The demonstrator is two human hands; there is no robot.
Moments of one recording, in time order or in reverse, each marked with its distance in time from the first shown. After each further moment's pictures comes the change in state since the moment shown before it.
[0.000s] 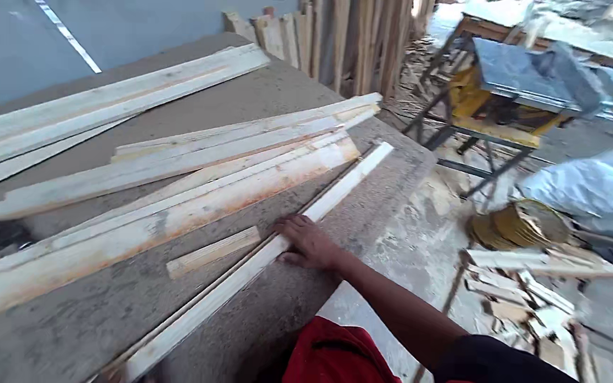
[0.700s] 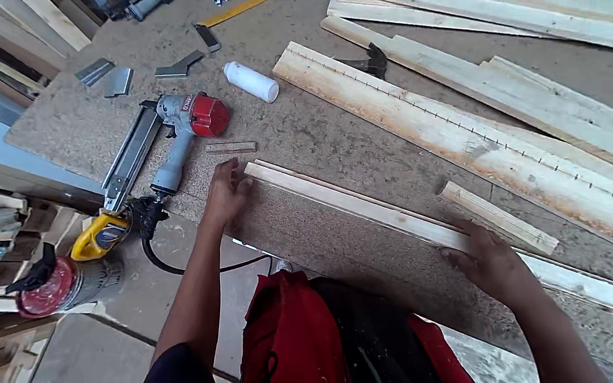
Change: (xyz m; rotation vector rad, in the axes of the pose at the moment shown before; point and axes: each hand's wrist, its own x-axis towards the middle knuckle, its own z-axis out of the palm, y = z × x) left_hand -0.093 -0.221 -0.171 -0.314 0.033 -0.732; right_hand 0.076 -0.161 0.066 0.040 -0.331 -0.227
